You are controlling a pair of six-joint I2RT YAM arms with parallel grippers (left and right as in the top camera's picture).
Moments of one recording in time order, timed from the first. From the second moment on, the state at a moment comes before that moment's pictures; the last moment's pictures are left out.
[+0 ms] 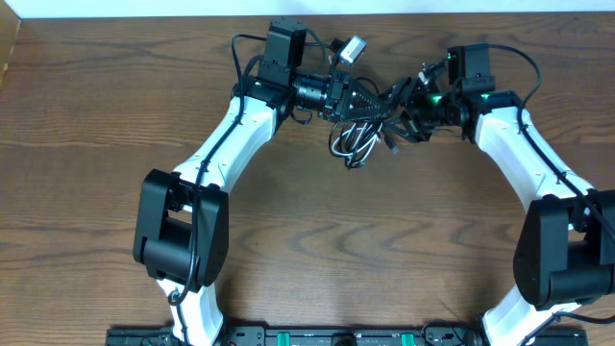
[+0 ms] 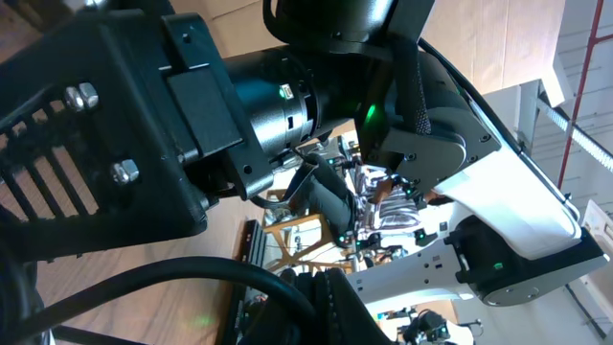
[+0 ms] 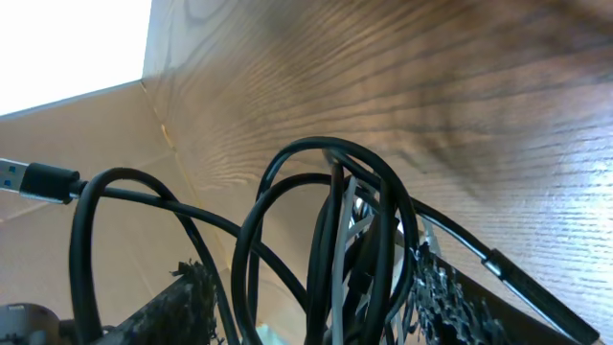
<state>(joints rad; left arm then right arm) -0.36 1.97 1.52 -0.14 1.44 -0.67 0.15 1.83 1.33 -0.46 -0.77 0.94</state>
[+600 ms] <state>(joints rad) -0.36 1.97 1.48 -0.14 1.44 -0.58 0.13 1.83 1.33 -0.51 -0.81 0.95</state>
